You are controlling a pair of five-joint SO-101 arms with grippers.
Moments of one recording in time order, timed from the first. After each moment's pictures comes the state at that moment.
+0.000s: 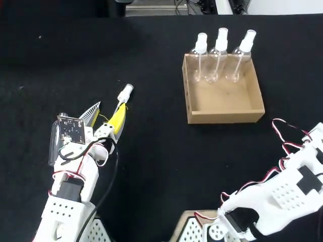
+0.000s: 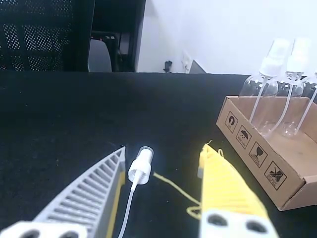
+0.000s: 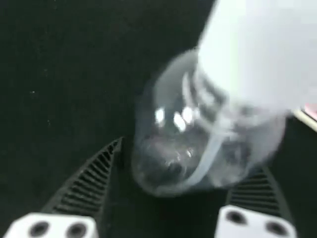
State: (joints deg) left arm 6.3 -85.6 96.7 5.5 5.6; right arm 56.2 21.1 26.6 2.1 5.7
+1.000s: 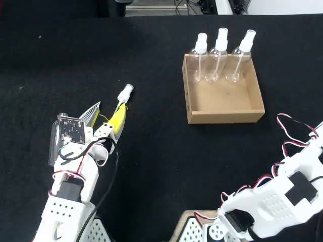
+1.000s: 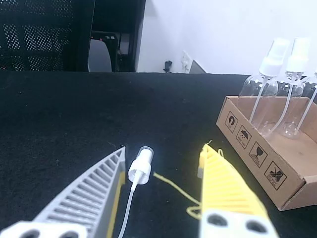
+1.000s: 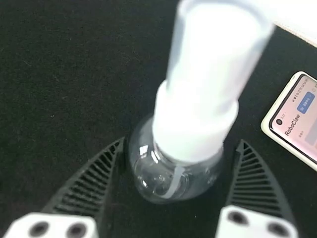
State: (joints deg) left arm 6.3 -85.6 96.7 5.5 5.6; right arm 56.1 11.5 26.7 8.9 5.8
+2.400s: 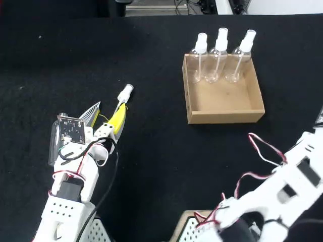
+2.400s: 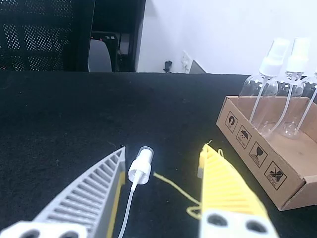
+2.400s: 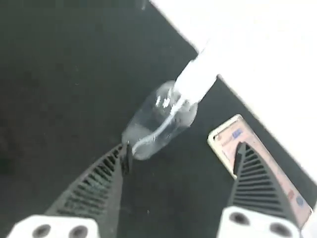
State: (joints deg) left arm 6.3 -85.6 96.7 5.5 5.6; right arm 55.6 -33.5 60.0 12.2 30.3
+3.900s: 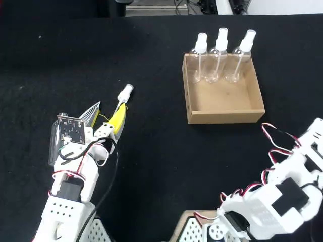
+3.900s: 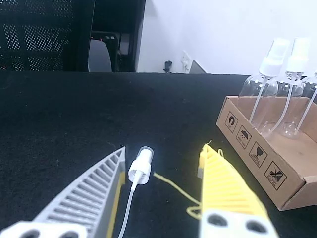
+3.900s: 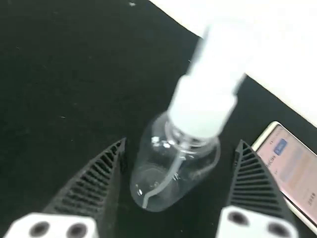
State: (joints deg) left arm 6.3 -85.6 96.7 5.5 5.6; right arm 54.3 2.7 43.9 -10.9 16.7
